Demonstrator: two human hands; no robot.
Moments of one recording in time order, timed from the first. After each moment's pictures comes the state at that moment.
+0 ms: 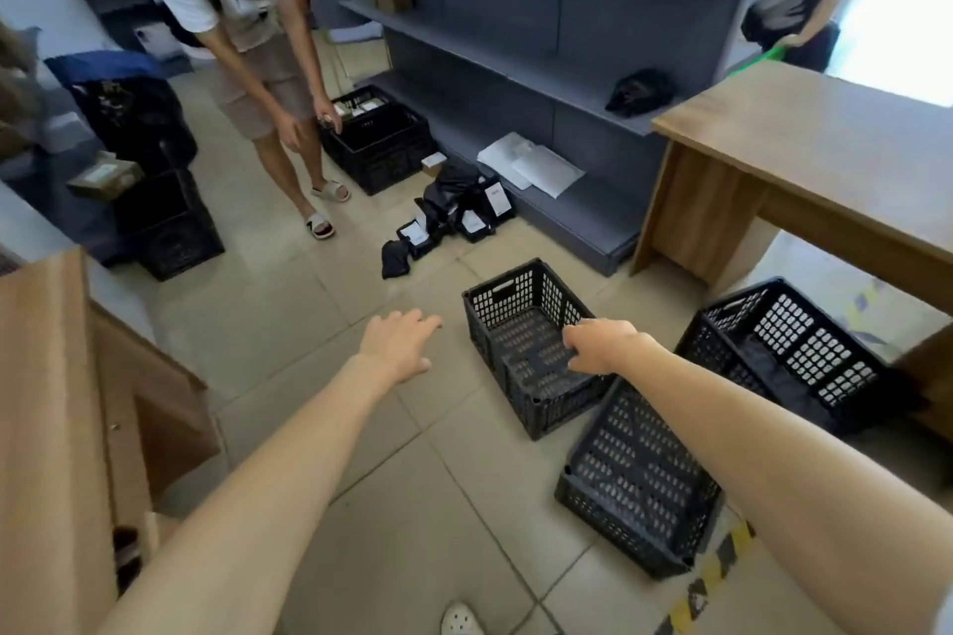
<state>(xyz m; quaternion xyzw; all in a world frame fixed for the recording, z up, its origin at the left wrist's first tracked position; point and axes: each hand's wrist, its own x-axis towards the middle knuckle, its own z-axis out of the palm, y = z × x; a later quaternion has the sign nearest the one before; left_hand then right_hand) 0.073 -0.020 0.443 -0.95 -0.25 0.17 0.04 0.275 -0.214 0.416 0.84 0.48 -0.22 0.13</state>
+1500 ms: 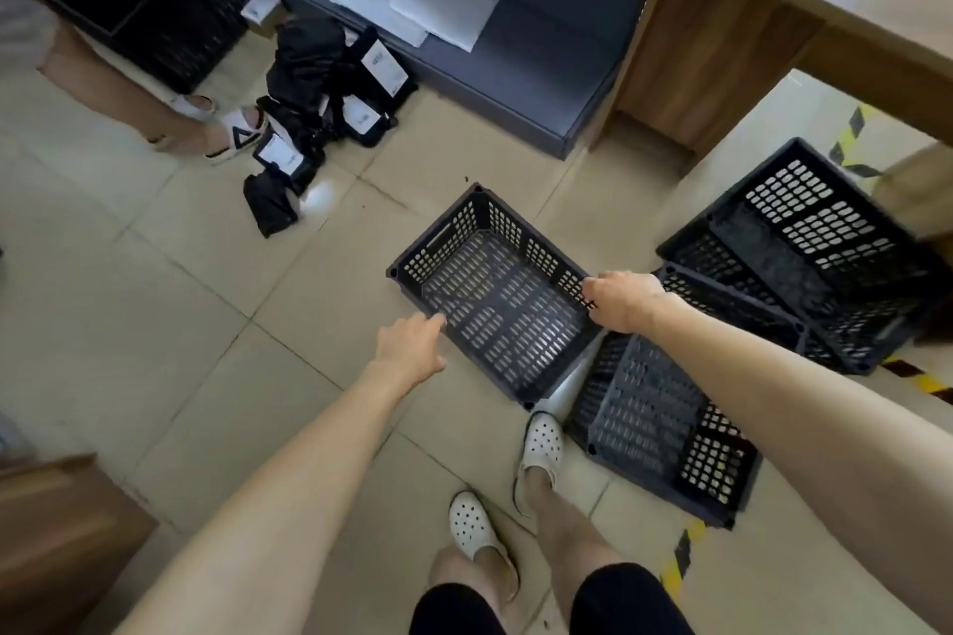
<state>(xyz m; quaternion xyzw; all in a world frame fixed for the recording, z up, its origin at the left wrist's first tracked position) 0.421 0.200 0.209 -0.92 -0.15 0.35 -0.09 0.593 -0.030 0.222 0.86 0.33 -0.37 0.11</state>
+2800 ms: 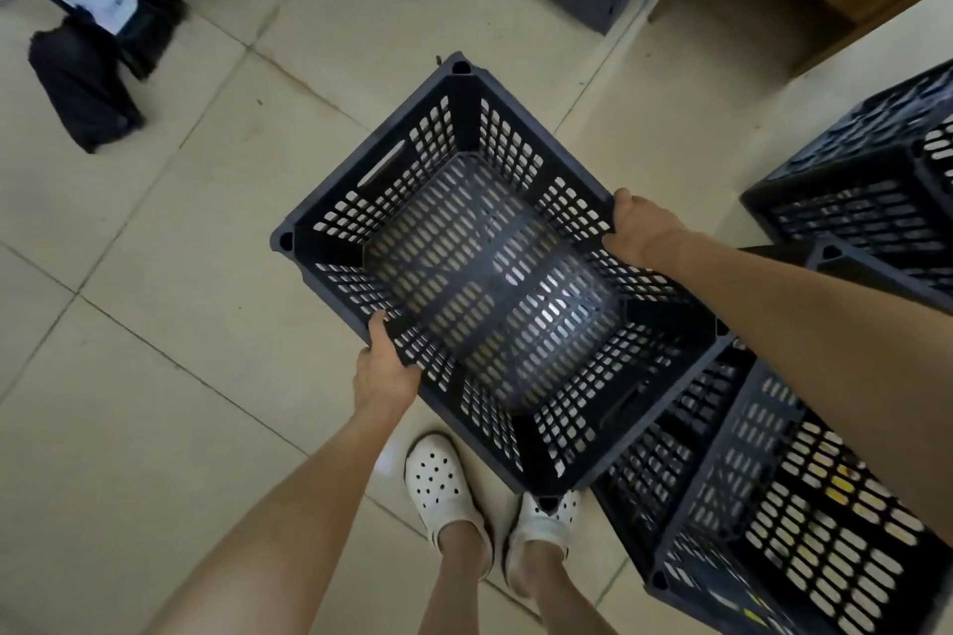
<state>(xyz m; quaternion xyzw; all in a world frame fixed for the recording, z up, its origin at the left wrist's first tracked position) 0.458 0.230 -0.214 -0.74 -0.49 0.27 -0.38 0.732 0.042 -0.199 0.90 0.15 -0.41 0.04</state>
